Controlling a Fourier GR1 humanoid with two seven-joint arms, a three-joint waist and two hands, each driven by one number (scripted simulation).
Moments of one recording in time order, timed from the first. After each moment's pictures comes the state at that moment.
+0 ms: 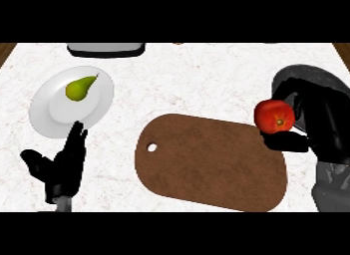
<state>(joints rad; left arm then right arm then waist) 0.04 0.13 -0.07 -1.45 0.27 0.26 0.08 -0.32 -0.32 0.18 -1.89 0.88 0.07 0.58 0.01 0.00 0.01</state>
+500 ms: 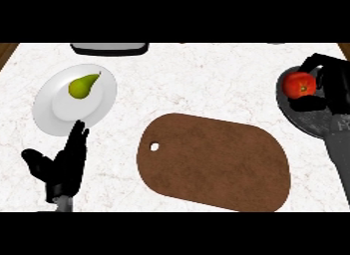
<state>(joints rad) 0.04 0.13 -0.07 -1.46 0.26 0.25 0.09 -0.48 -0.40 -0.03 -1.35 0.87 -0.15 0.25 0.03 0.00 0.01</state>
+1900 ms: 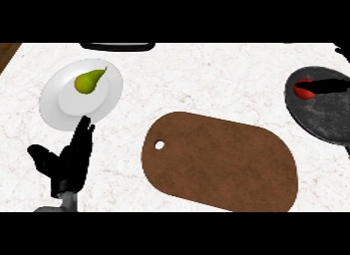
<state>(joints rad) 0.01 0.11 -0.08 -1.46 0.24 0.23 0.10 -0.88 -0.51 -0.46 -0.35 0.56 -0.18 -0.41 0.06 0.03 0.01</state>
